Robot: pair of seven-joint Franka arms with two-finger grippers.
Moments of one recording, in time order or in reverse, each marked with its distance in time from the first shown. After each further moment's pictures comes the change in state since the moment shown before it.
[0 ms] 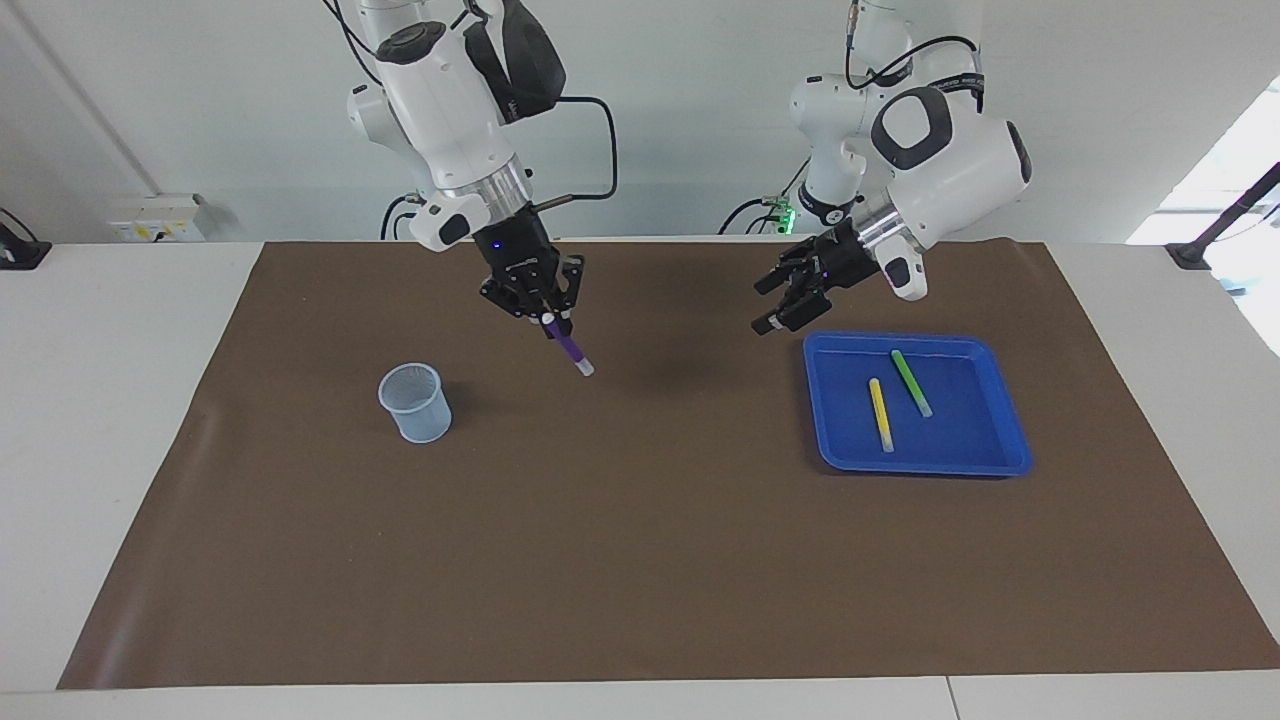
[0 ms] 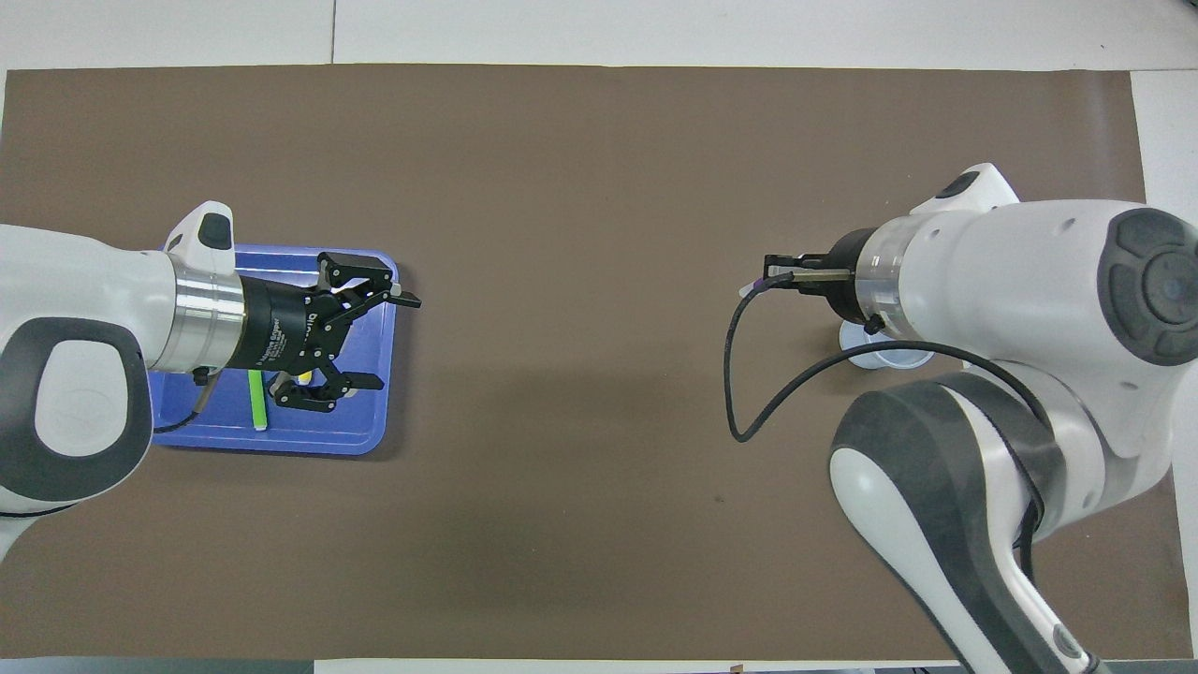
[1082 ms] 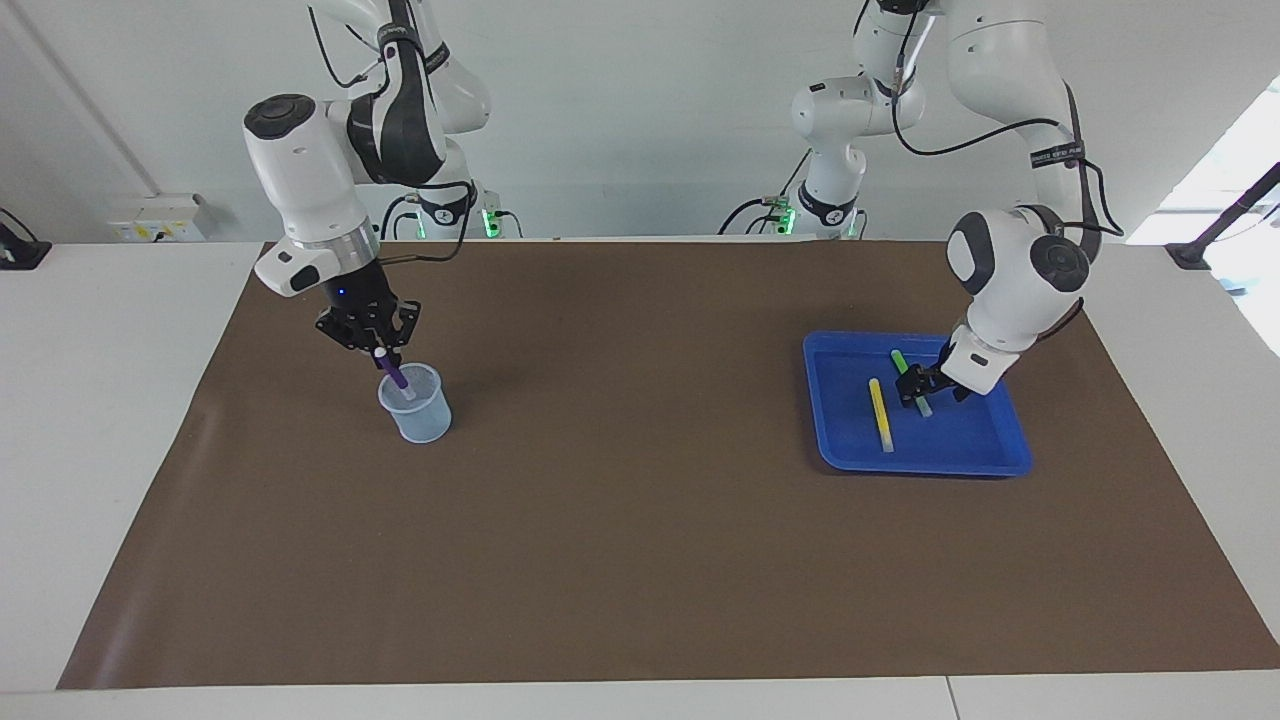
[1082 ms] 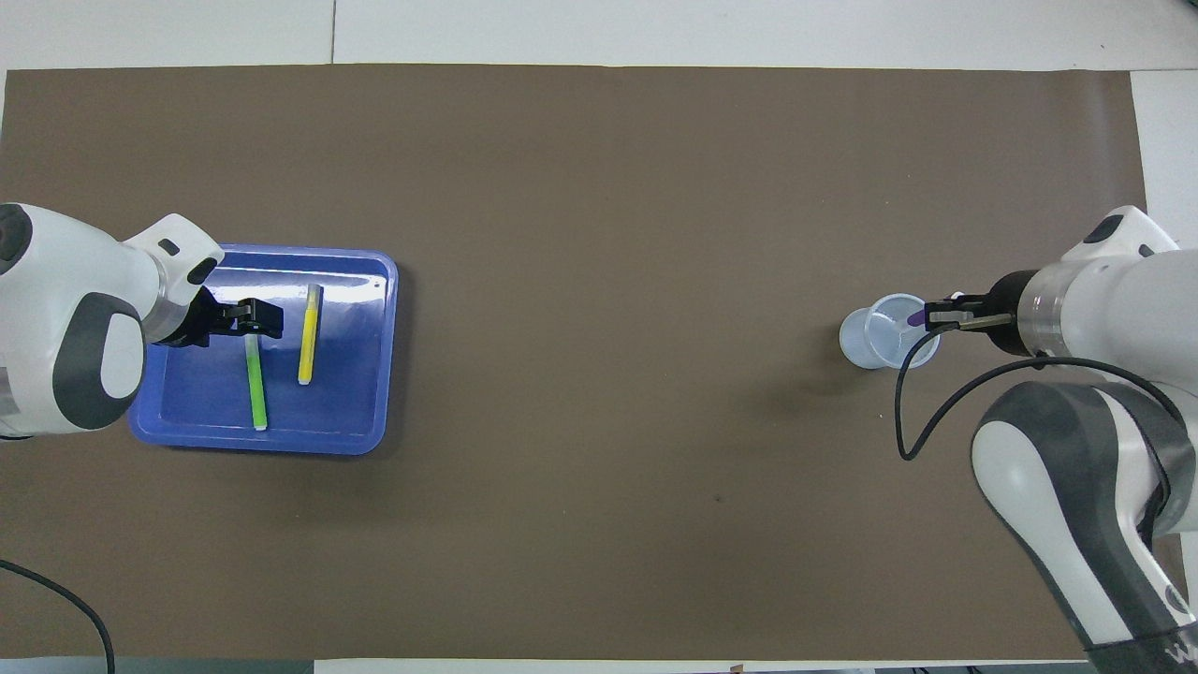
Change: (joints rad) left arm 0.207 0.285 0.007 -0.018 0.662 0.281 0.757; right arm -0.247 -0.084 0.007 -0.253 -0.079 0.103 -0.313
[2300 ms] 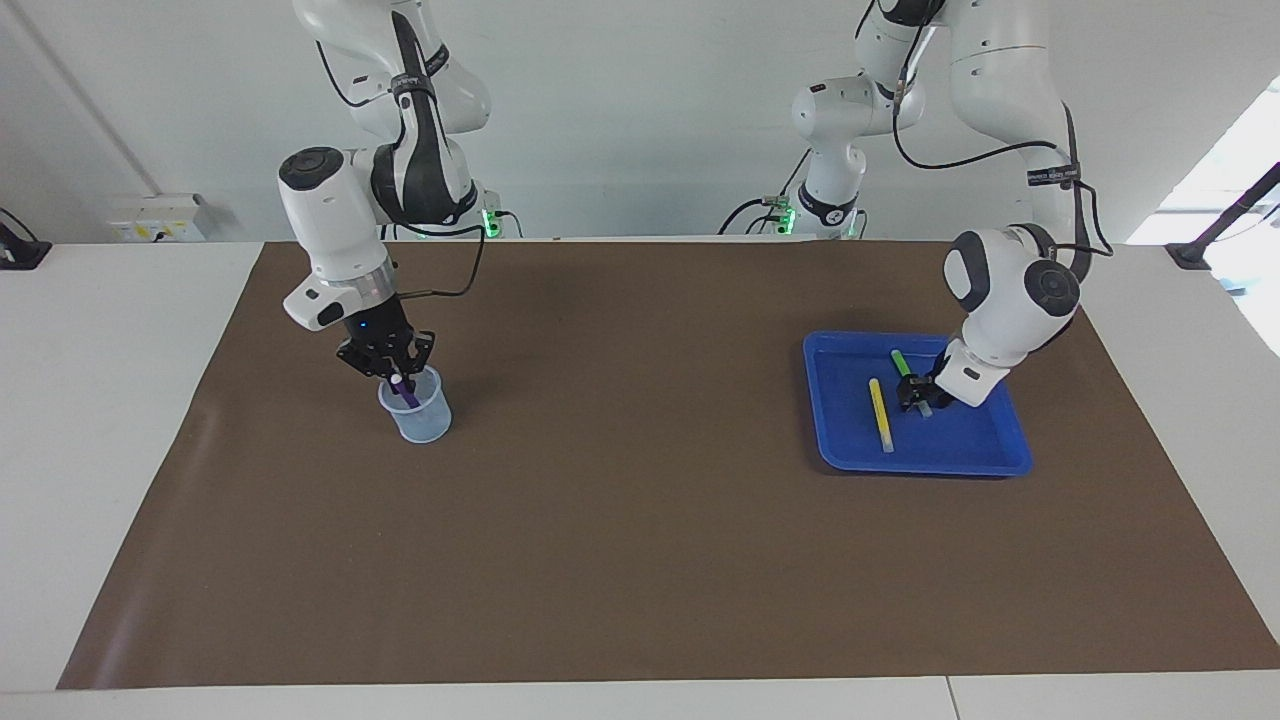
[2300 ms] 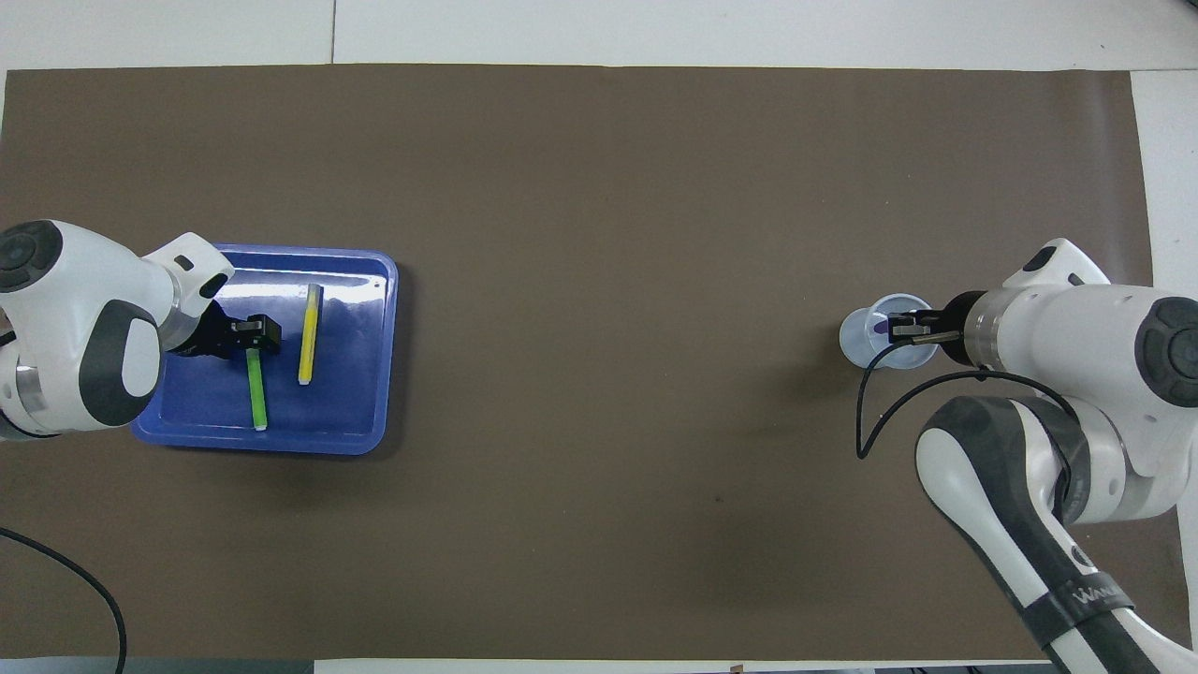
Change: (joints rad) left arm 0.007 0.026 -0.003 -0.022 0.002 -0.014 0.011; right arm 0.004 0.068 0.004 -0.091 0.000 0.160 0.000
